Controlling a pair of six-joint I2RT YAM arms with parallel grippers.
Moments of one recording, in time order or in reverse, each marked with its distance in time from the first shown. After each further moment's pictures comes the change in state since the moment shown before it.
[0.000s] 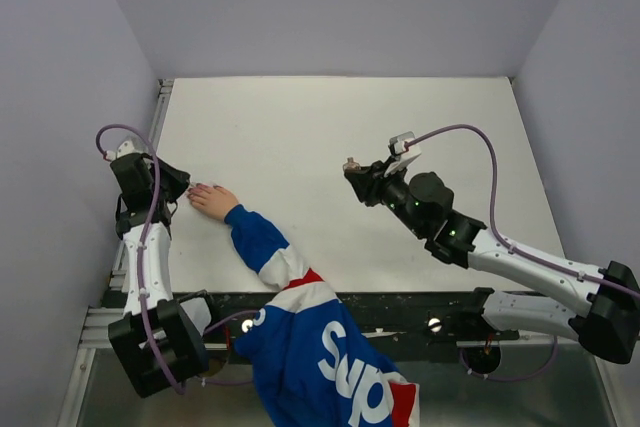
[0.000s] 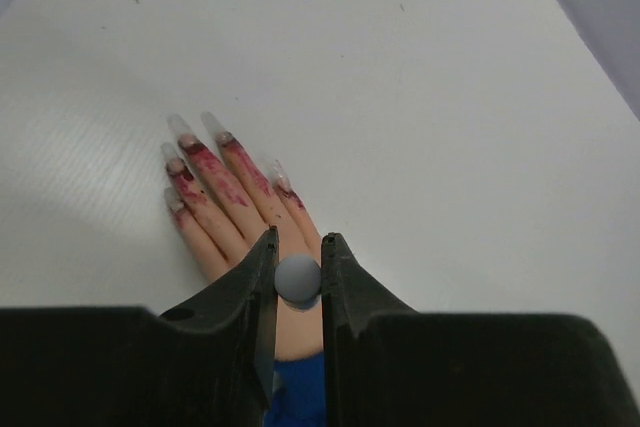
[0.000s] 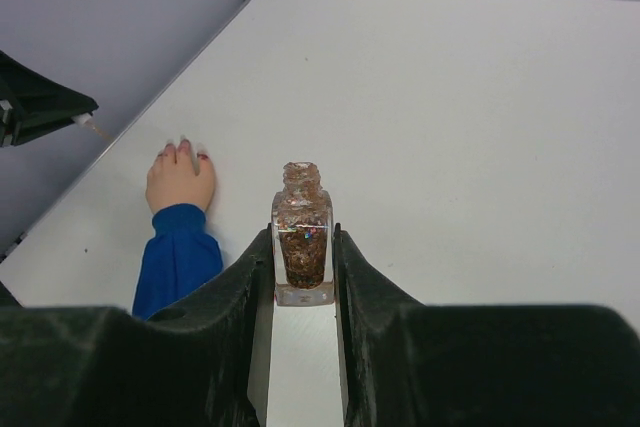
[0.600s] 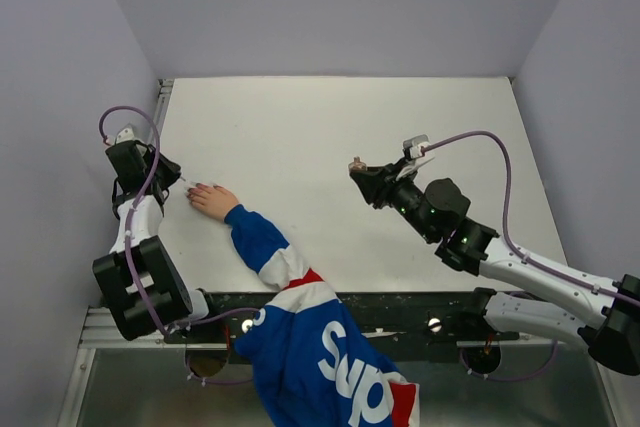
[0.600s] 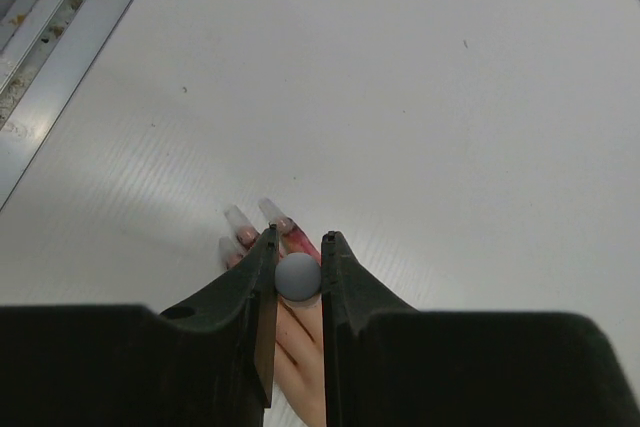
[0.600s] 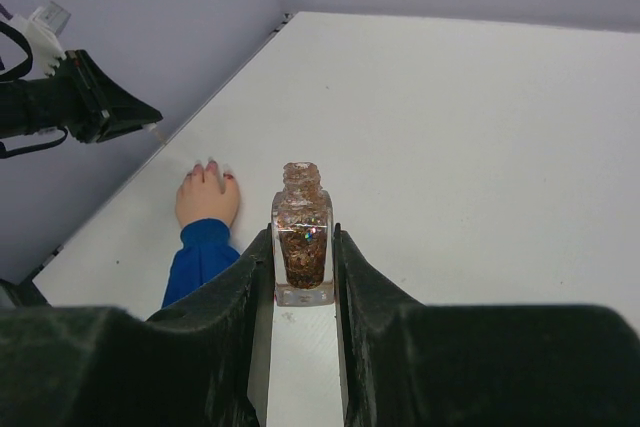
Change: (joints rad) left arm 0.110 0.322 0.079 0.198 0.042 0.152; right arm 0.000 -0.109 -0.045 0.027 -0.021 -0.001
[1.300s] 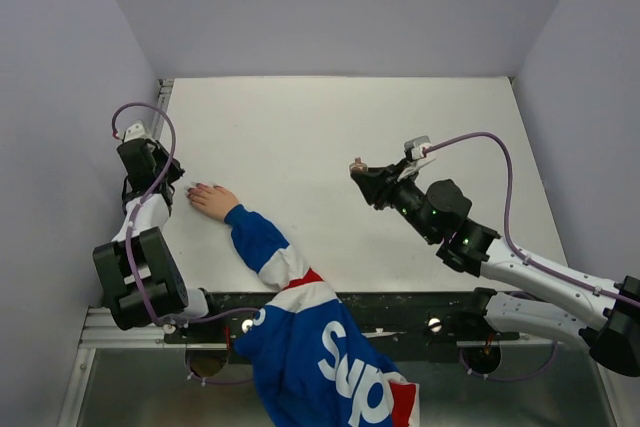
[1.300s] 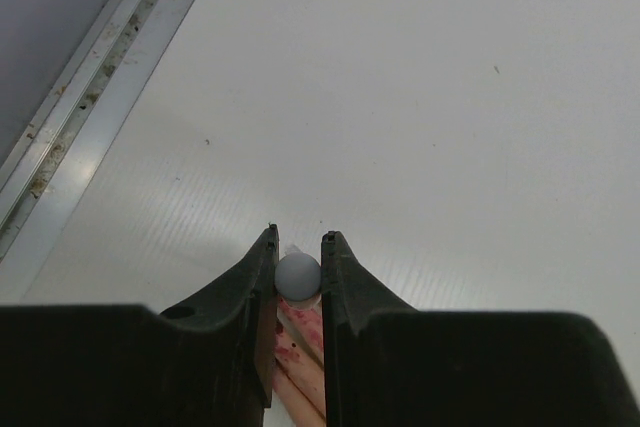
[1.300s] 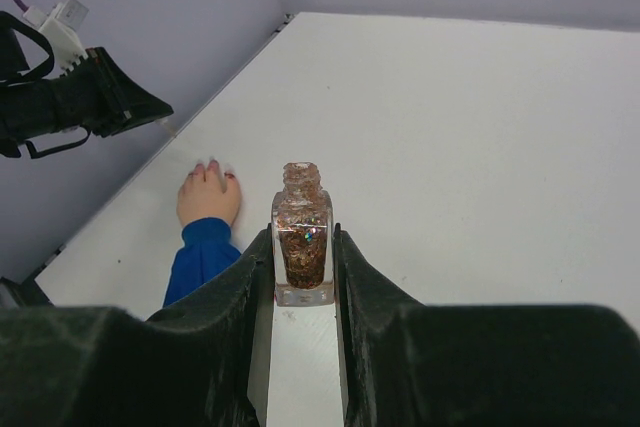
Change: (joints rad) left arm -0.039 0.078 -0.030 0.190 -0.099 0.093; right arm 0.000 -0.020 -0.011 0.000 -0.002 0.001
